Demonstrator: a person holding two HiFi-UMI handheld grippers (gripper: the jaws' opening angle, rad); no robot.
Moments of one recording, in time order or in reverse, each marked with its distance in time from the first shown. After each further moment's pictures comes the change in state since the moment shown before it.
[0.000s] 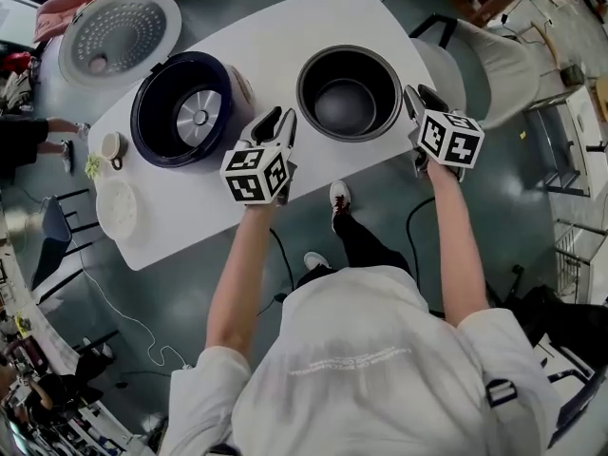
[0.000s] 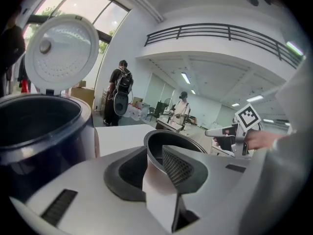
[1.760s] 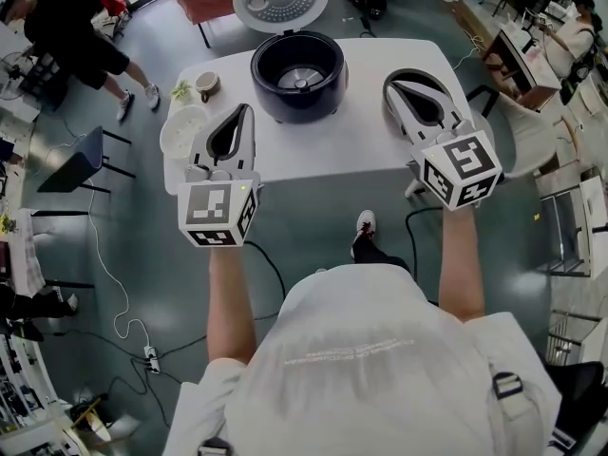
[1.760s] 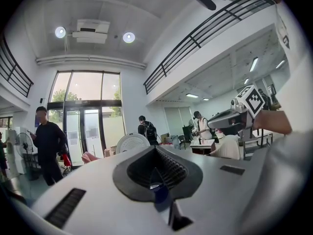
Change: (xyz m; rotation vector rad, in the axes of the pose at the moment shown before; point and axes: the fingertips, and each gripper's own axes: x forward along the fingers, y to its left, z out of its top) left arm -0.414 -0.015 0.108 0.430 -0.439 0.419; right arm -0.247 0.354 0.070 -0.617 -0.430 0.592
